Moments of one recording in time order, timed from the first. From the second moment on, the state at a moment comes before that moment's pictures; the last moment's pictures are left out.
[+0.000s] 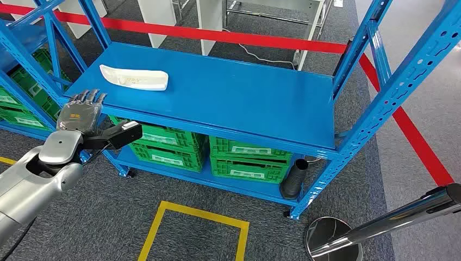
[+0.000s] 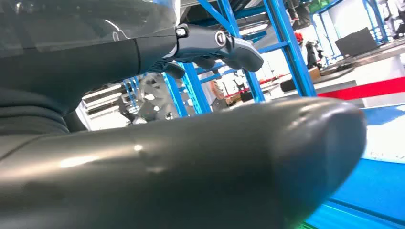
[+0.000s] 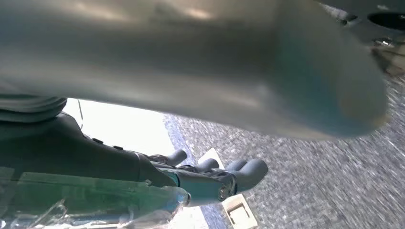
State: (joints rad) left arm -0.94 0.41 -1.08 -1.01 -0.77 -0.02 0.47; right arm -0.11 -0.07 1.30 -0.32 -0.65 -0.33 0.24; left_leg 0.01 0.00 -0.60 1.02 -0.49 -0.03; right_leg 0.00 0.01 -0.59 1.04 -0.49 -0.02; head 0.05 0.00
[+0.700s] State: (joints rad) left arm -0.94 0.42 -1.09 -1.01 -0.80 -0.05 0.49; right arm -0.11 -0.07 1.30 -0.31 -0.65 -0.33 0.24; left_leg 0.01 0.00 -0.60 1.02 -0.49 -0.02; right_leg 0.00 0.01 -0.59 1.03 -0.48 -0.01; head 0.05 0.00
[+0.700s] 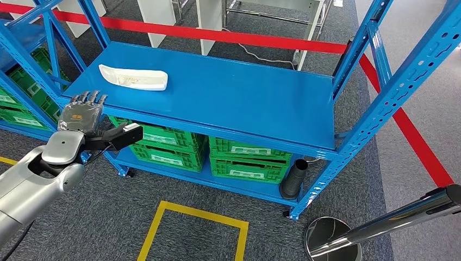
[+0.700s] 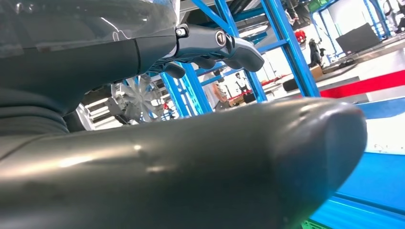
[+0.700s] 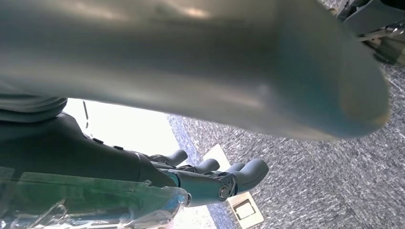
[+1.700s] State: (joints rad) left arm -0.94 0.42 -1.09 -1.01 -0.82 -0.07 0.50; right arm -0.11 -0.08 1.30 -0.31 -0.66 -0.32 0.24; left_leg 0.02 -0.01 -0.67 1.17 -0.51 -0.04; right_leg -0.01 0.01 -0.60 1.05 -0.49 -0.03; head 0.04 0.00
